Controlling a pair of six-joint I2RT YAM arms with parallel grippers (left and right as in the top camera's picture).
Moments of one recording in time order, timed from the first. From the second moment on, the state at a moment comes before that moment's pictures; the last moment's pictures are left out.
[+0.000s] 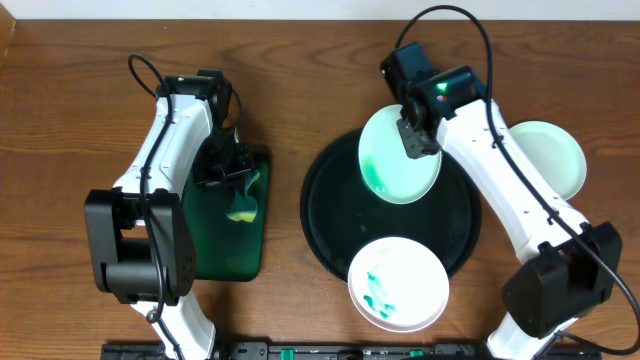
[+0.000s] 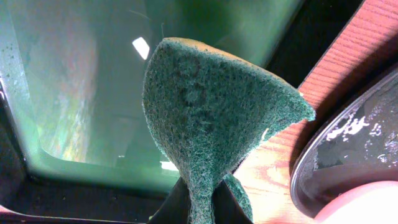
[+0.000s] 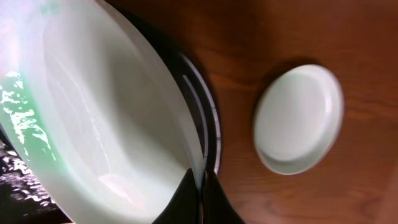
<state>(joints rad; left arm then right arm) -0.06 1.91 1.49 -1.36 0.16 -0.29 0.47 1.85 1.73 -1.28 0.44 0.17</state>
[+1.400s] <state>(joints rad) -0.06 1.91 1.49 -1.33 0.18 -0.27 0.91 1.85 1.75 -1.39 1.15 -0.01</state>
